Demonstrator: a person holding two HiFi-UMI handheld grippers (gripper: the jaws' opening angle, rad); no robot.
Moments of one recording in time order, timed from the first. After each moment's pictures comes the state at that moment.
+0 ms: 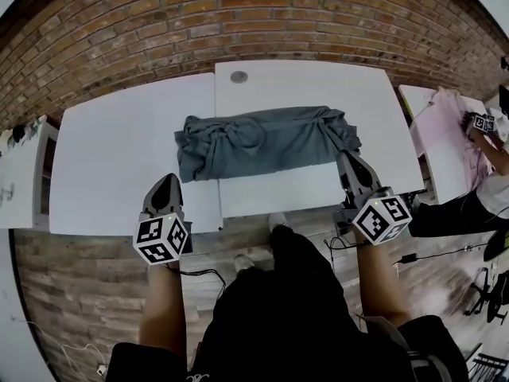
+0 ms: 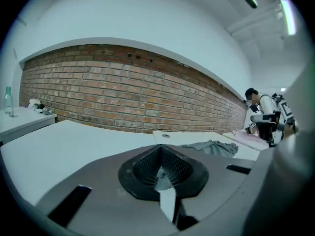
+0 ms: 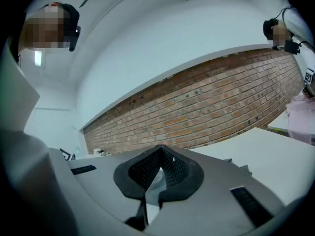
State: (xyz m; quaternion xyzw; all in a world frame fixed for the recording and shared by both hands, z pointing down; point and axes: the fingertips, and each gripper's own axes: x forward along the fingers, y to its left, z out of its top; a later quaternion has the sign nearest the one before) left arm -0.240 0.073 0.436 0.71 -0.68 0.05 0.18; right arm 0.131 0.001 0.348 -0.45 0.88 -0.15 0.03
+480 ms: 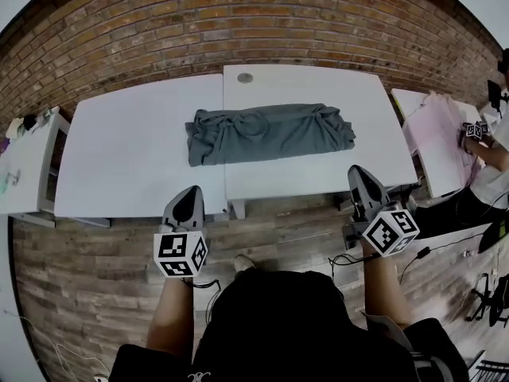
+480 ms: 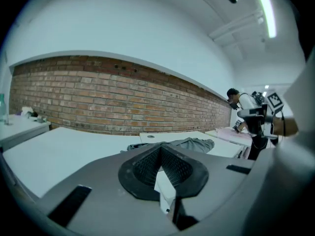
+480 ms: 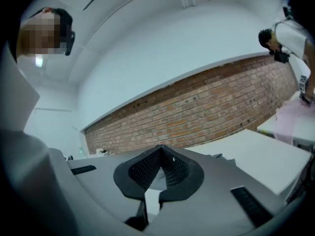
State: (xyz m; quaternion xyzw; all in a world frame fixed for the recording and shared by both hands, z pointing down) left arm -0.180 0.165 0.412 0.75 -0.64 0.06 0.13; right arm 0.160 0.096 0.326 -0.47 0.87 -0.15 0.03
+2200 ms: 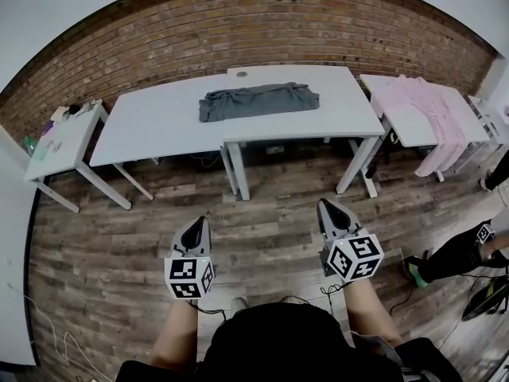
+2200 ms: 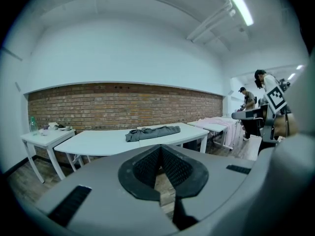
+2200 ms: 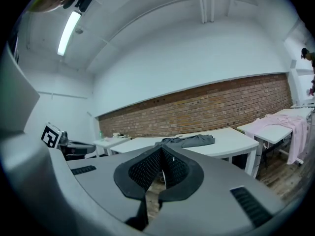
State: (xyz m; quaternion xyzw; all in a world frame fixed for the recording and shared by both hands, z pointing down) left arm -0.038 0.558 0.373 0.74 -0.66 0.11 0.09; right arm 0.239 0.486 0.337 -0.45 0.89 -0.10 -0.03
